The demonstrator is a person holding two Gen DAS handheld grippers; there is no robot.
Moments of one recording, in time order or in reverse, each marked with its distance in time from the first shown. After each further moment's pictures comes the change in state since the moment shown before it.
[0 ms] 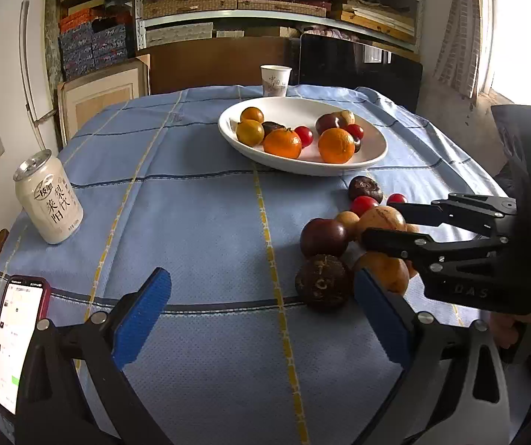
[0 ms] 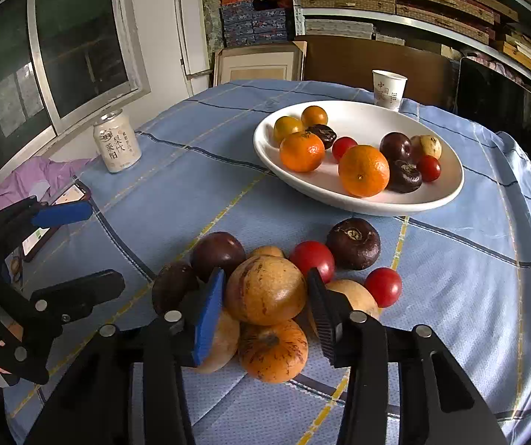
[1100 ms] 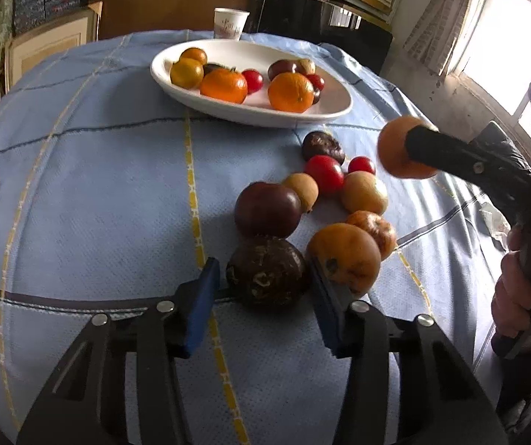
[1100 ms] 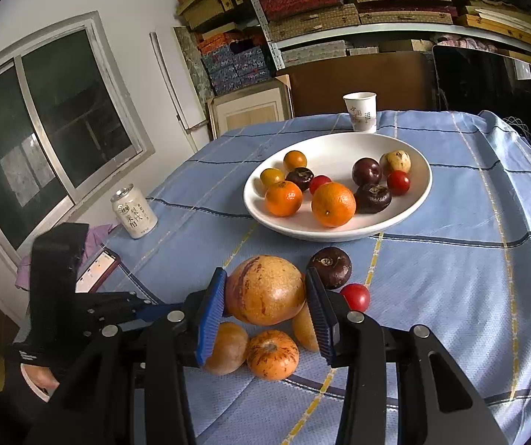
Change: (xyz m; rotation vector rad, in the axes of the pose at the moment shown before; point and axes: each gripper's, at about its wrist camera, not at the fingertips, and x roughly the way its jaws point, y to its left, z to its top) left arm 0.057 -0.015 0.005 -0.022 0.203 -0.231; right arm -0.048 -0.039 0.005 0.193 -0.153 0.108
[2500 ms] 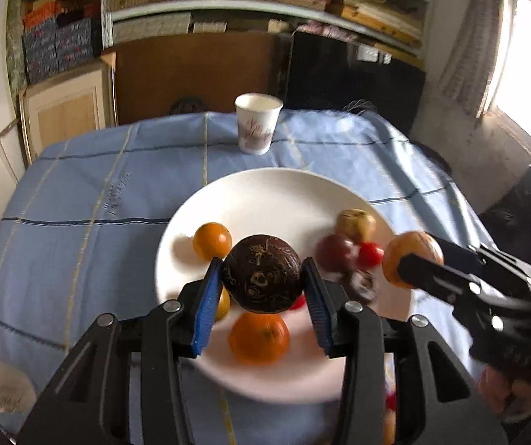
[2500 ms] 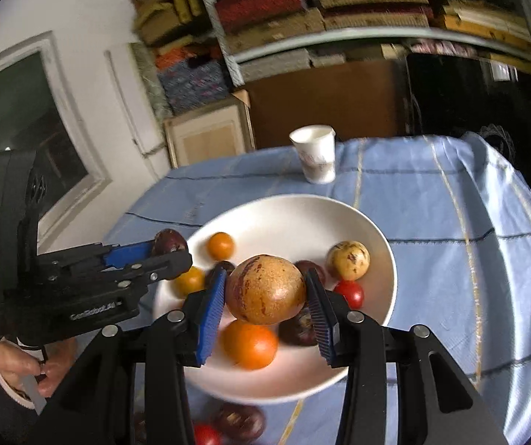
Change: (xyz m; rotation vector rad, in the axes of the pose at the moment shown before) left arm 0.043 0.013 0.206 0.000 -0.127 0.149; right arm 0.076 -0.077 0.113 0.061 -0.018 -0.124
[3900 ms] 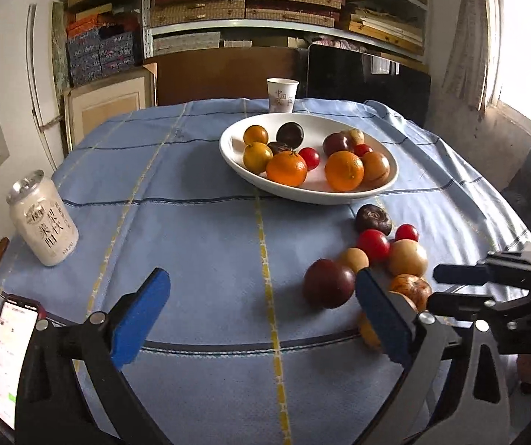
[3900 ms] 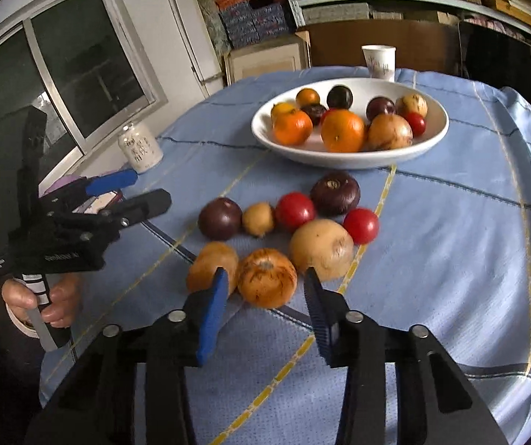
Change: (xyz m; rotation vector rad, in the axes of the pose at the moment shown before) left arm -0.111 0.003 -0.183 -0.002 -0.119 0.100; right arm -0.069 0.053 -0.155 -0.144 0.199 0.160
